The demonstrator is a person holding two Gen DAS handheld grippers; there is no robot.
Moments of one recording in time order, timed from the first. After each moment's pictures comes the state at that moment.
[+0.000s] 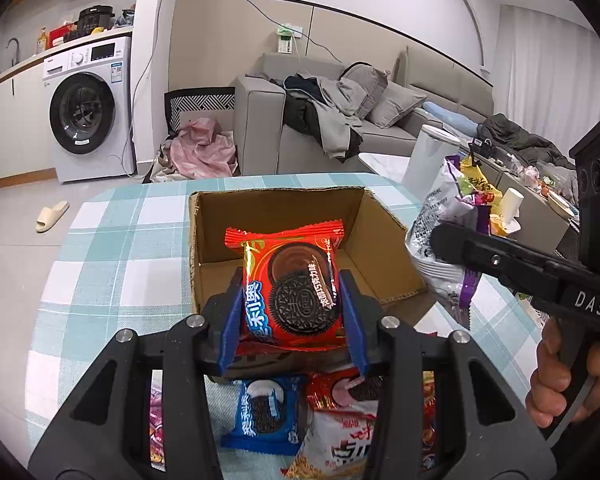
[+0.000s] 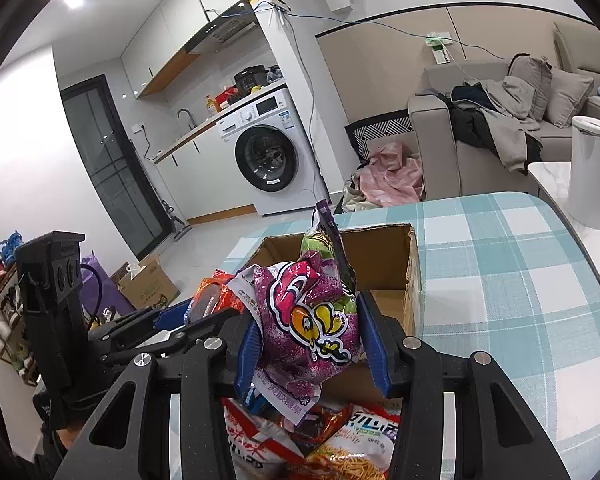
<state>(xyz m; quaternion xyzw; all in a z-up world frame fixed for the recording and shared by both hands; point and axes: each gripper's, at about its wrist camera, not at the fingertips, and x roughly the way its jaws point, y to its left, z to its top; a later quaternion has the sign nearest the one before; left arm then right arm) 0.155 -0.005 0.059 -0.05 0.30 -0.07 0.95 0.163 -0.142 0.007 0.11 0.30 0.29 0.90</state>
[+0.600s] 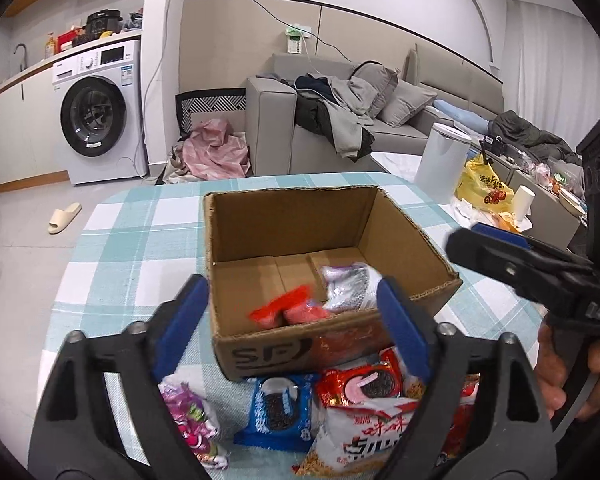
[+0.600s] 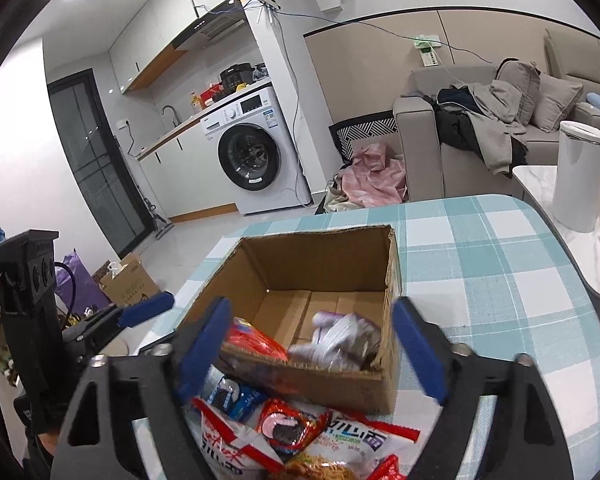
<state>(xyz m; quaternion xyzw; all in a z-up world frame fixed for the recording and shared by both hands) 0.151 0.003 0.060 -0.04 0.30 -0.05 0.95 0.171 -0.143 0.003 0.09 0.30 0.26 0.91</state>
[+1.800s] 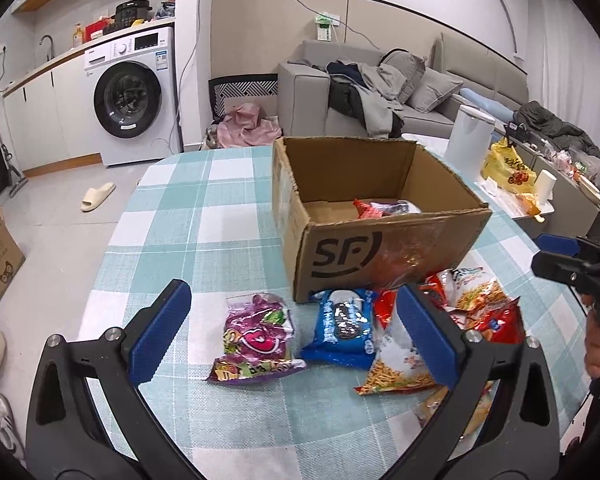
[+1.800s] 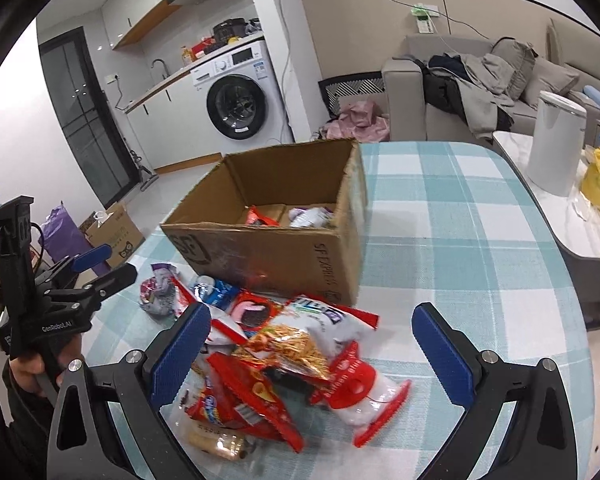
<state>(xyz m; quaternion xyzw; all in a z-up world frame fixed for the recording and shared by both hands) 0.073 0.041 0.039 -0.03 0.33 0.01 0.94 0.117 -0.179 -0.035 0.04 0.37 0.24 0.90</state>
